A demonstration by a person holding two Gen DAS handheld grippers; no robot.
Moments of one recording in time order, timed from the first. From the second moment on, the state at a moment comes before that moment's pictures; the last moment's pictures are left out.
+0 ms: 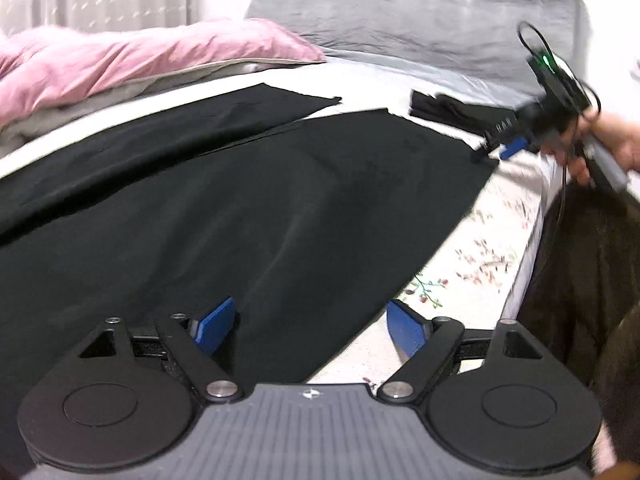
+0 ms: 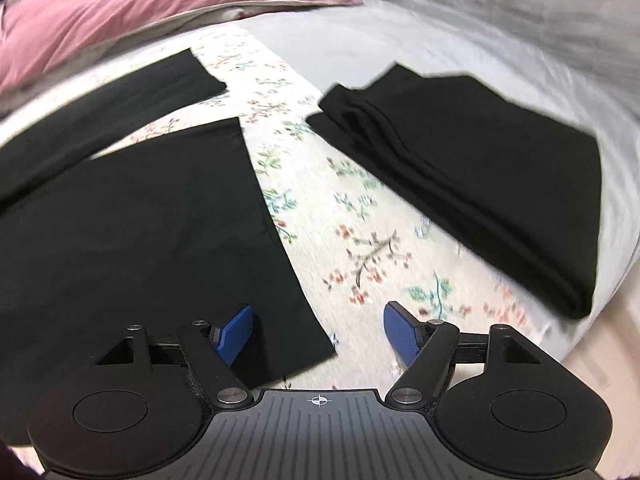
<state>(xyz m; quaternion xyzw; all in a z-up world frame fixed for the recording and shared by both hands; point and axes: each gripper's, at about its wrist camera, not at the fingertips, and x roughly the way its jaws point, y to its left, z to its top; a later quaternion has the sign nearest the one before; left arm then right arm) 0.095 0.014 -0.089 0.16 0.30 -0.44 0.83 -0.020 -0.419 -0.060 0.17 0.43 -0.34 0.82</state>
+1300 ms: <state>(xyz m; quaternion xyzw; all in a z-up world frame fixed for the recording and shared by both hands) 0.254 -0.015 -0.053 0.03 0.33 -0.32 0.89 0.085 -0.424 -0.014 0.09 0.41 -0.26 0.87</state>
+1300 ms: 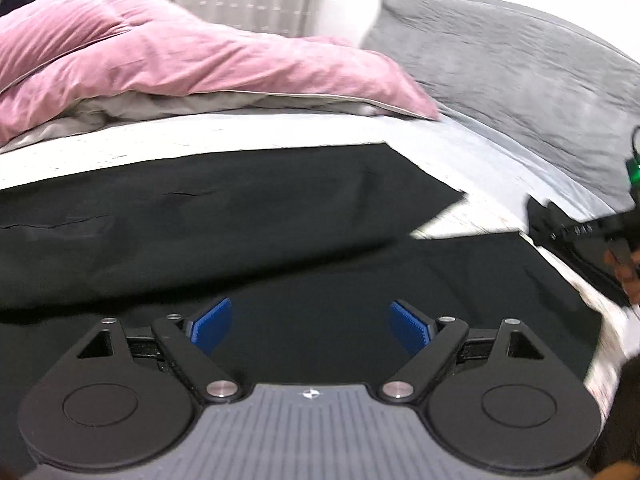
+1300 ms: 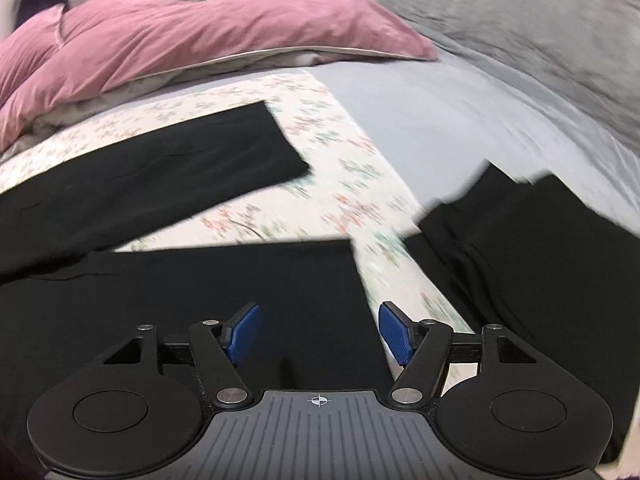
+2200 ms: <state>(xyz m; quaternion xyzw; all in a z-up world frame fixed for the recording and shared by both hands) 0.337 0.088 -0.059 -0.07 0.35 -0.13 0.92 0.423 -0.282 -0.029 -0.05 0.43 0.10 0.90</state>
